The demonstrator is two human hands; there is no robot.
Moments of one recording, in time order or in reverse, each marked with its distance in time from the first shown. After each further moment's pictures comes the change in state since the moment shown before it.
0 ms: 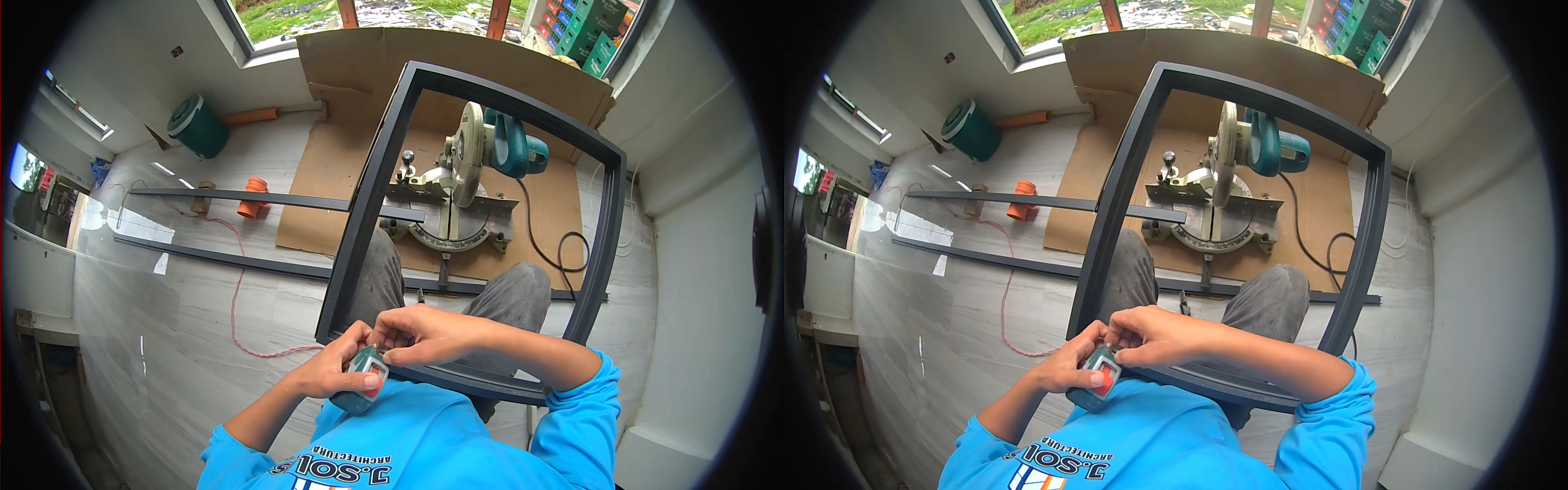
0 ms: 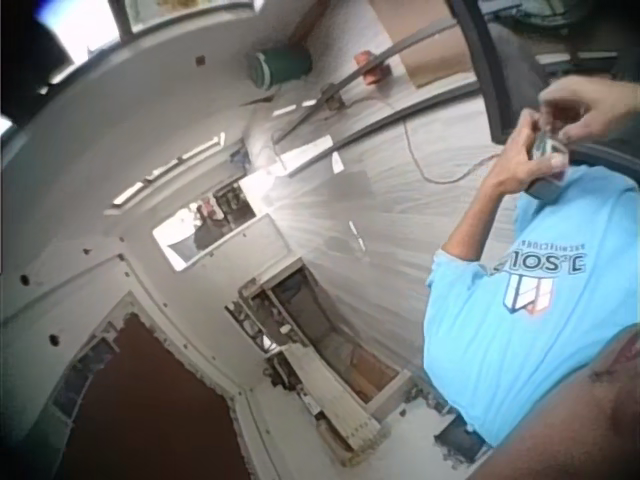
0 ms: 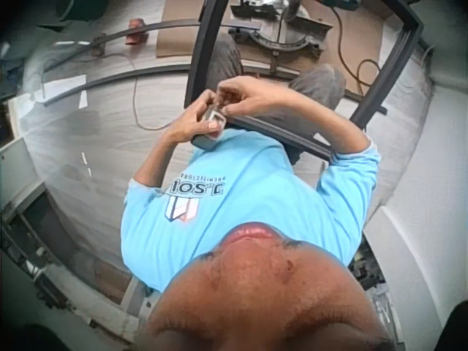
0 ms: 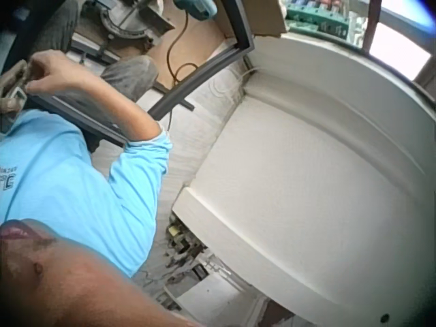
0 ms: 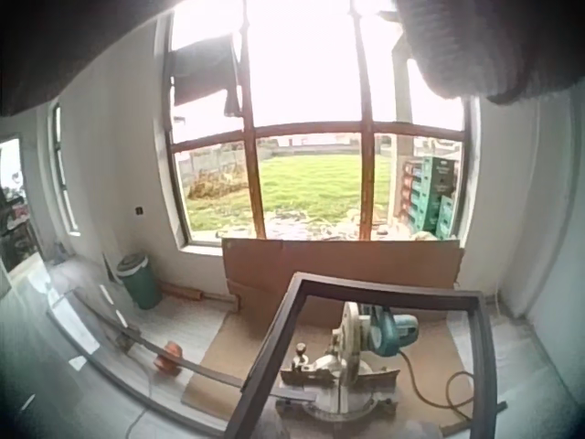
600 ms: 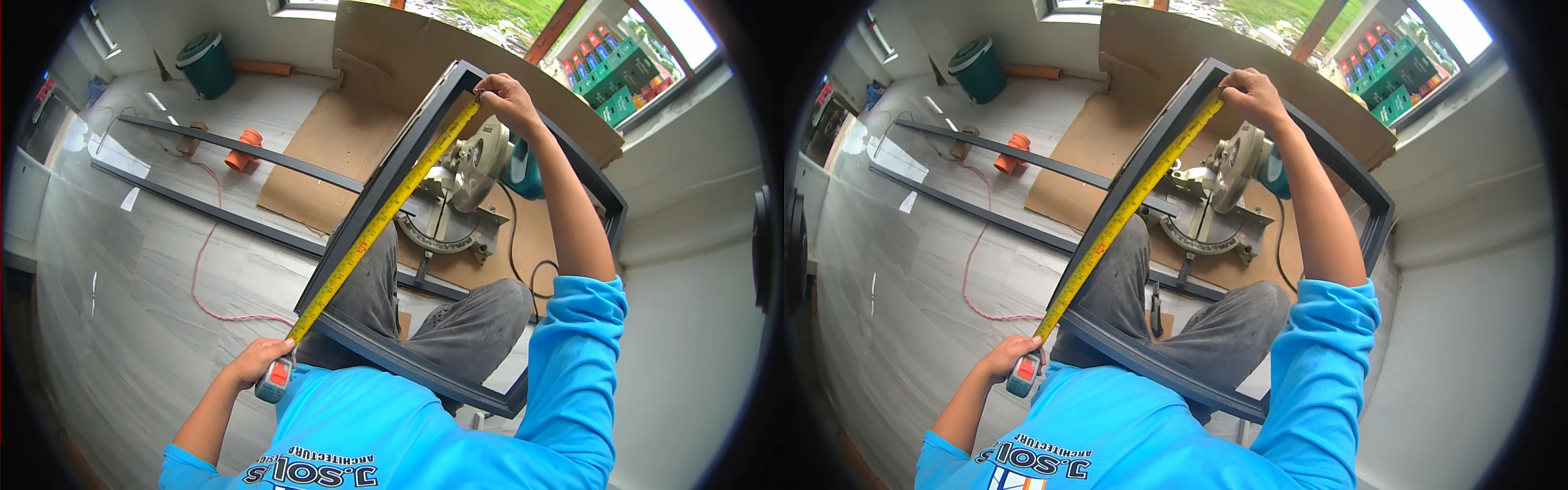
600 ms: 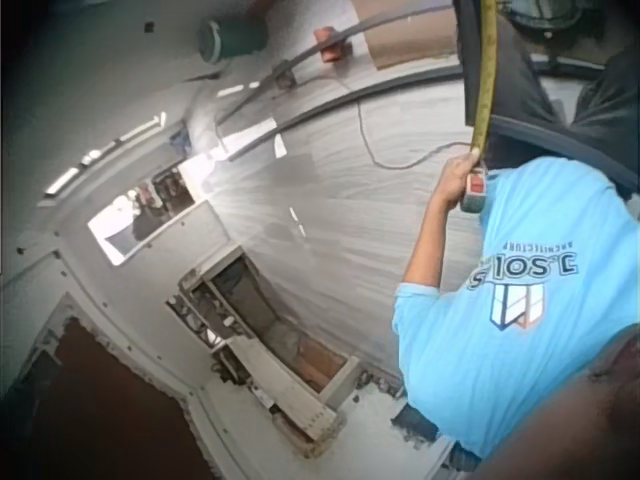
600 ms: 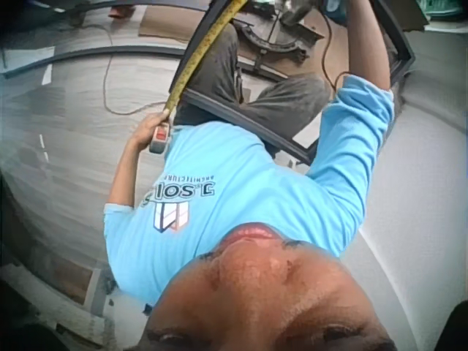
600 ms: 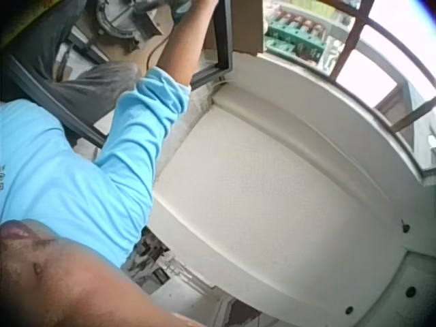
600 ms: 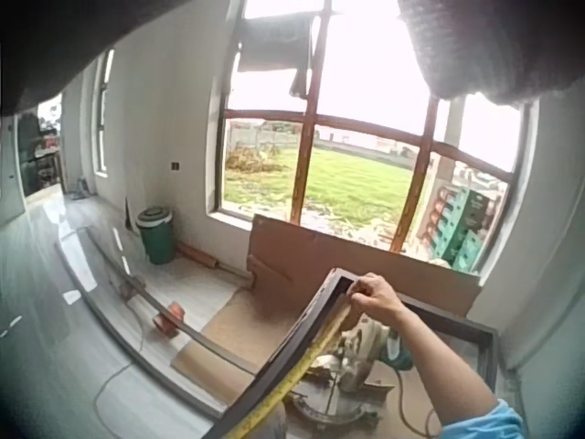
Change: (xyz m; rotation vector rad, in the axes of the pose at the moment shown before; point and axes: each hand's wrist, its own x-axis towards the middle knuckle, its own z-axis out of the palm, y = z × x) left_hand -0.067 -0.111 -0.036 -0.364 0.396 -0.419; right_hand 0.062 -0.023 -0.323 -0.953 0.832 -0.130
